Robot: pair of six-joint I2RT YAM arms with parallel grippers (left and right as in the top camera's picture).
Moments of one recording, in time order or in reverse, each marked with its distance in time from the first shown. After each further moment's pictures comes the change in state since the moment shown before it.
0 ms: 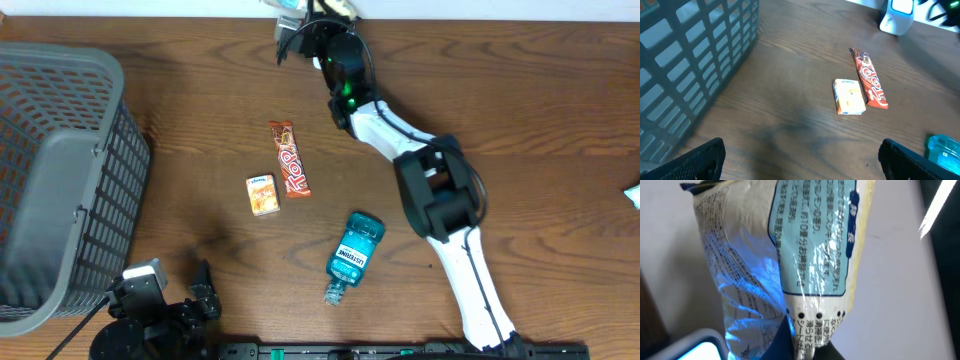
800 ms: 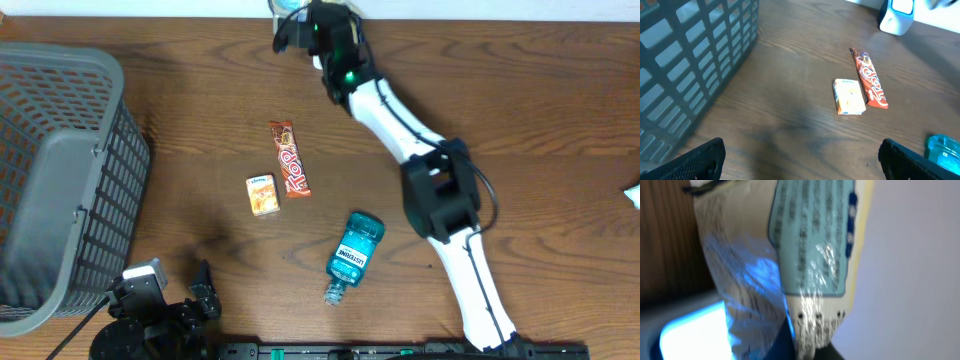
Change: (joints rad) left arm 0.000 0.000 0.000 0.000 0.000 0.000; right arm -0.002 -0.083 0.228 -0.707 0.113 -0.042
